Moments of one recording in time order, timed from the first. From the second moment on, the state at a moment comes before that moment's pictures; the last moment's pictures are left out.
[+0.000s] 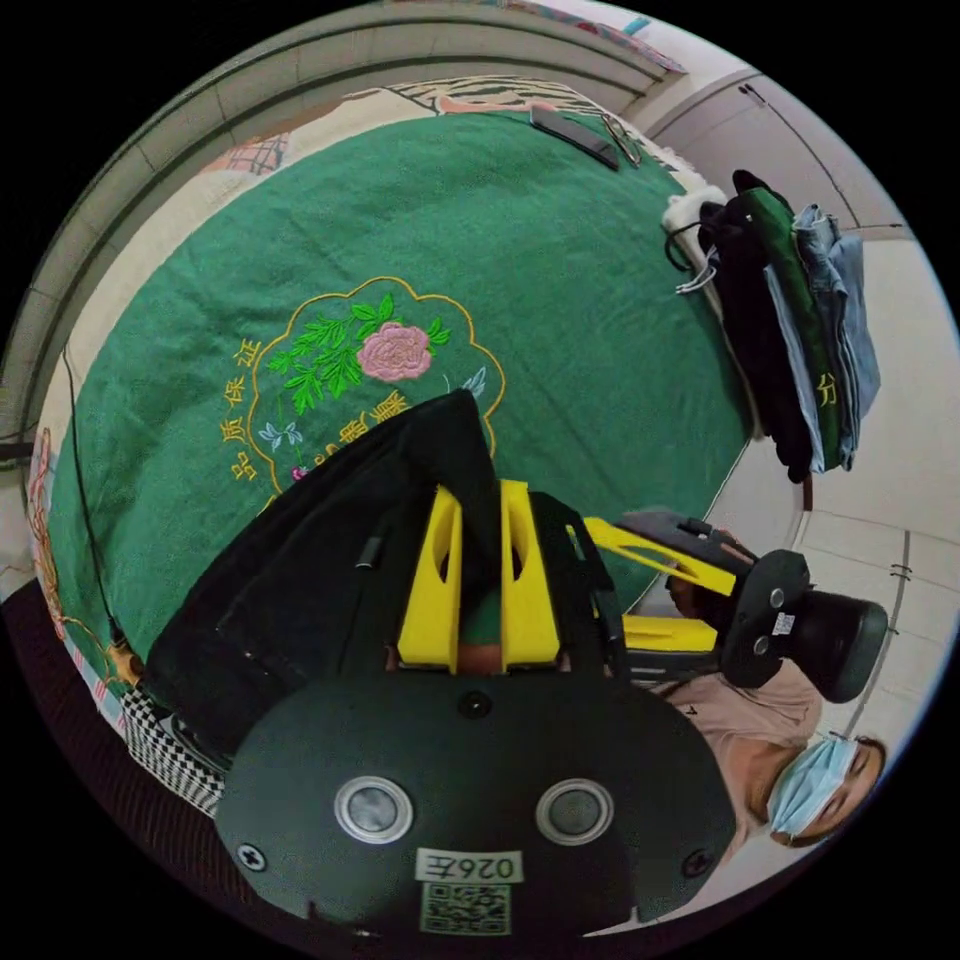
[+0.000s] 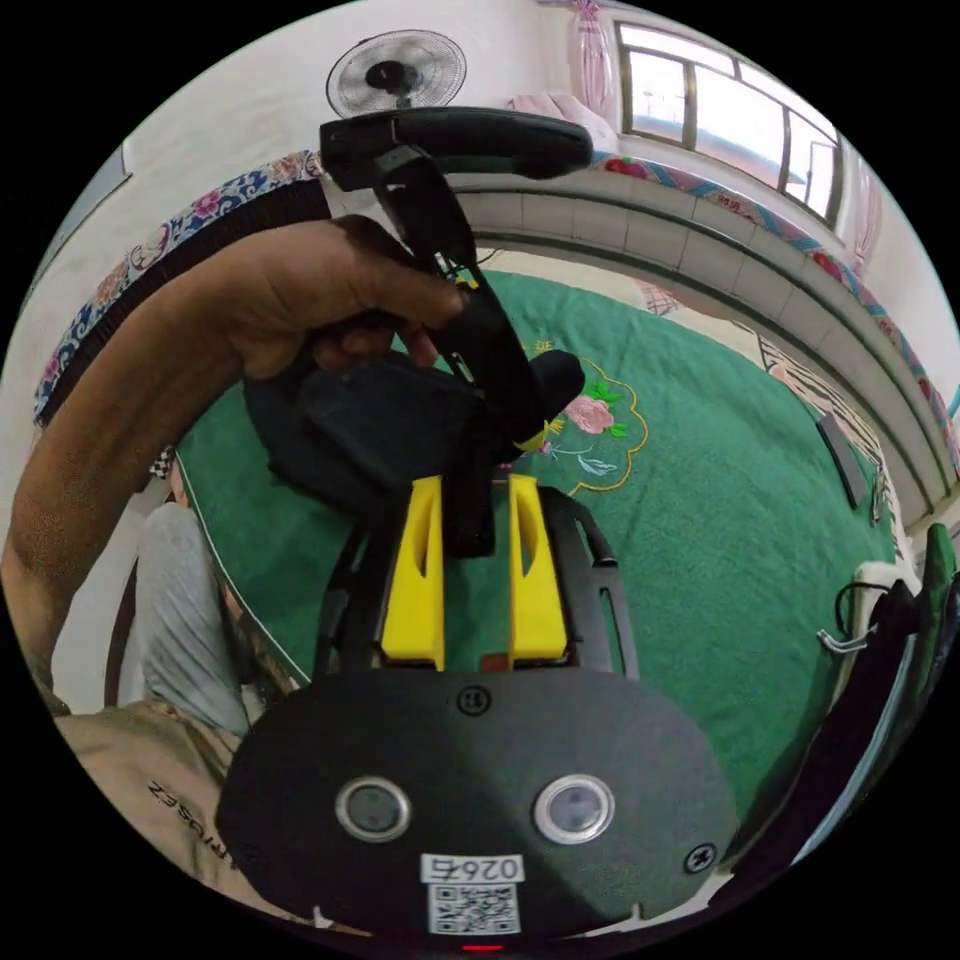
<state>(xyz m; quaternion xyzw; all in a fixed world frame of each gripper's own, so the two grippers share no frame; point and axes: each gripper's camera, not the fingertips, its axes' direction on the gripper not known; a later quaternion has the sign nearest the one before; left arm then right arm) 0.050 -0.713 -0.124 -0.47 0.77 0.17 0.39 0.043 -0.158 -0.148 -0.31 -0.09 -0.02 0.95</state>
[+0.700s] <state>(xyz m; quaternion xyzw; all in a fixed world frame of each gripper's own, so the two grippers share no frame) -0.059 -0.790 -0.089 -0.37 0.84 0.11 0.37 0.174 -0.178 -0.220 -0.17 -0.34 0.14 0.92</state>
